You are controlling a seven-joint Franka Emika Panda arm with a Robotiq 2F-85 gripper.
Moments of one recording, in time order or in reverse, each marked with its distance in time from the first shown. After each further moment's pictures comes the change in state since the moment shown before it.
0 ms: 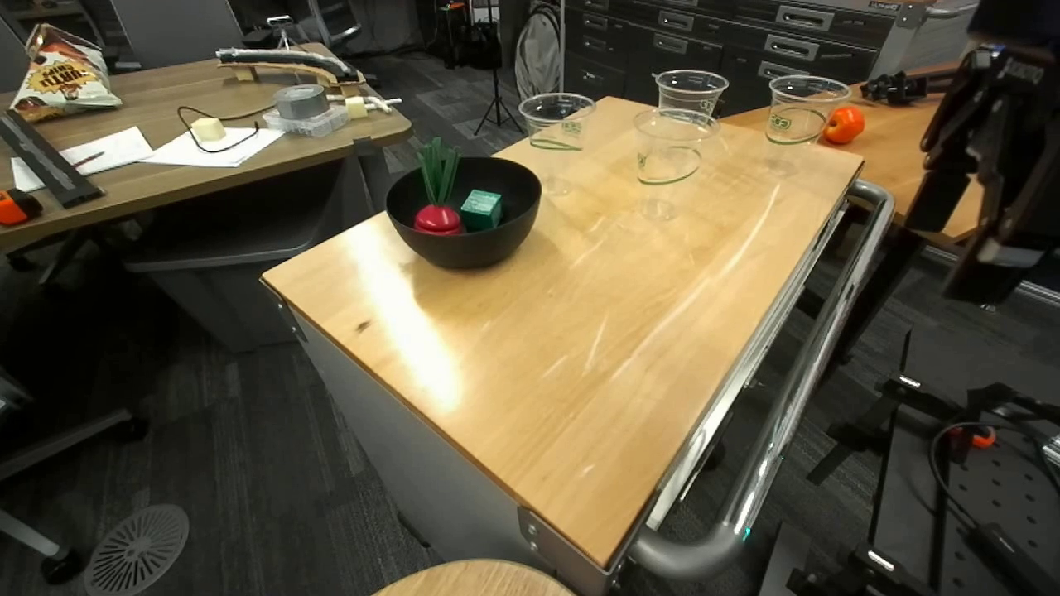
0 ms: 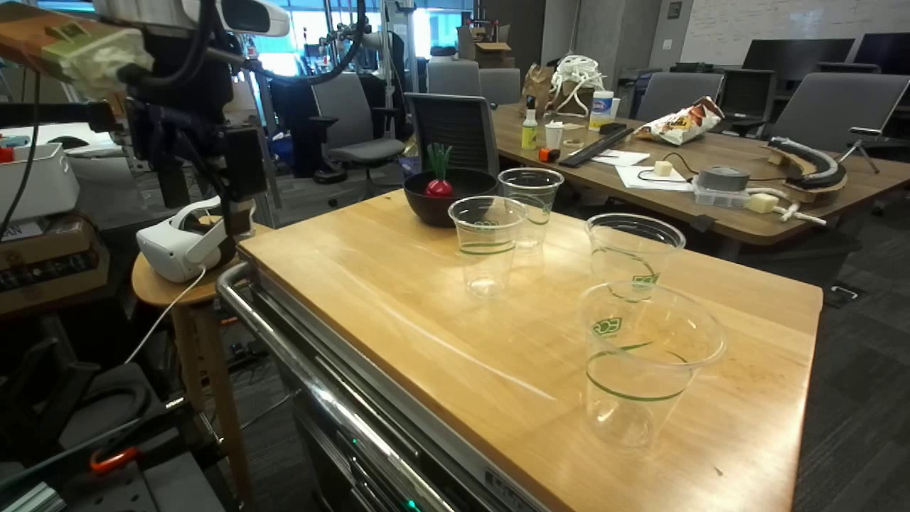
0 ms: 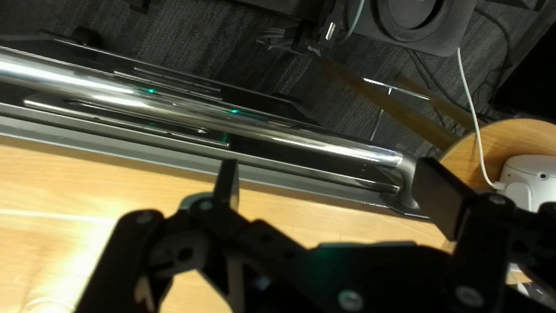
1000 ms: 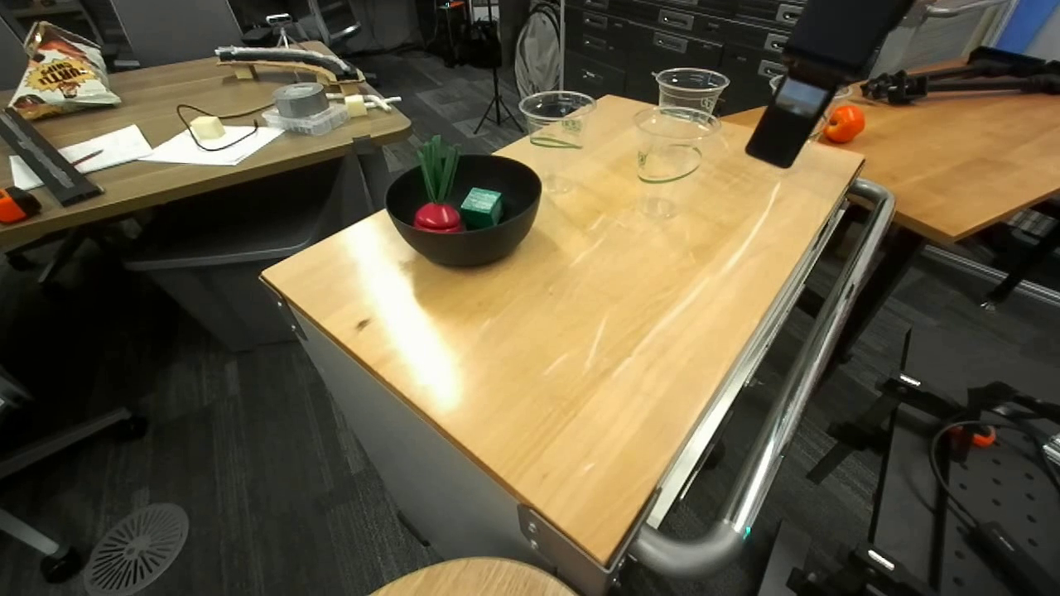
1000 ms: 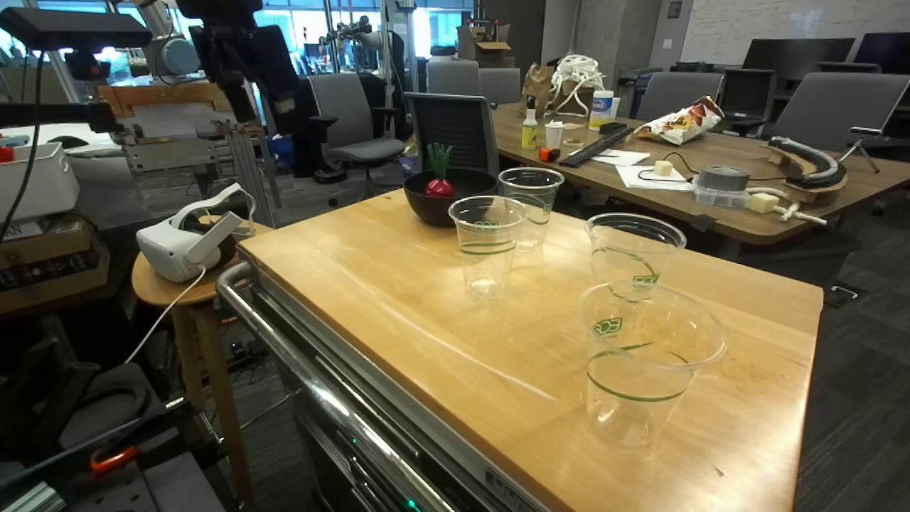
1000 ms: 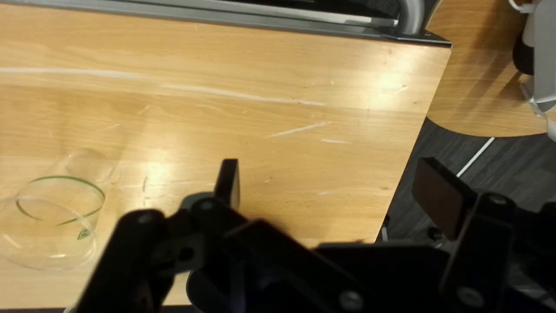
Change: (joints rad) arm -0.015 0.120 0.139 0.209 -0.023 0.164 0.304
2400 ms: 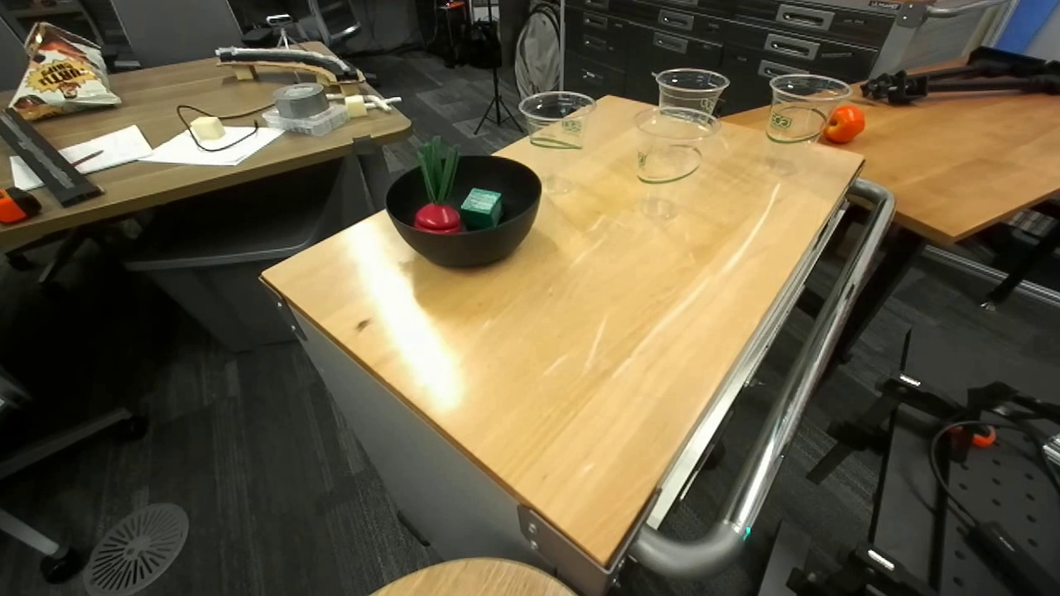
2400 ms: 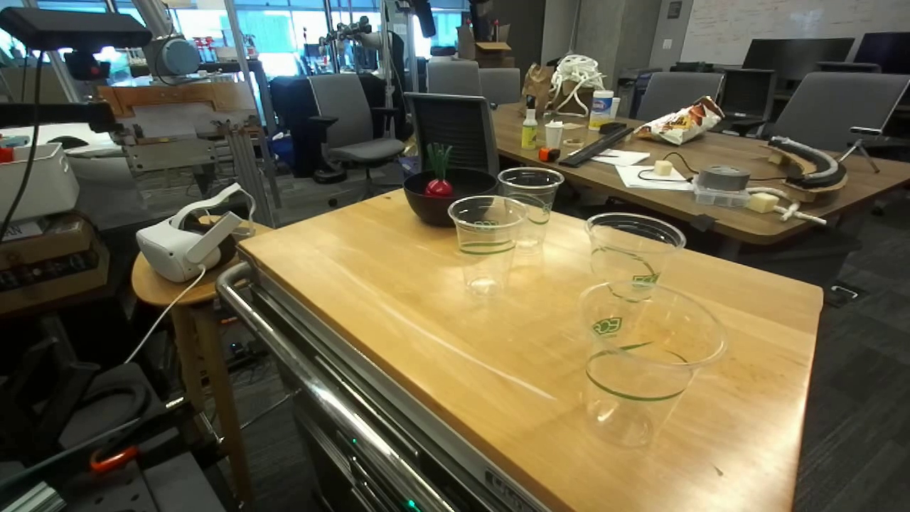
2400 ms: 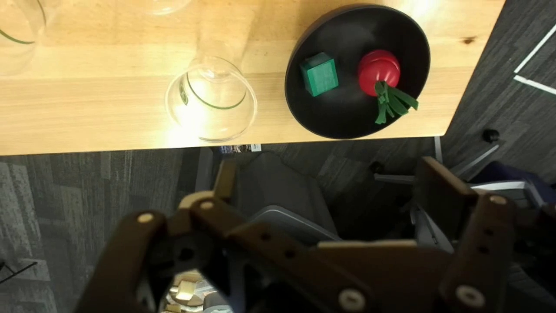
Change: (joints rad) arm -0.124 0.473 -0.128 0.604 -0.090 0.008 -0.072
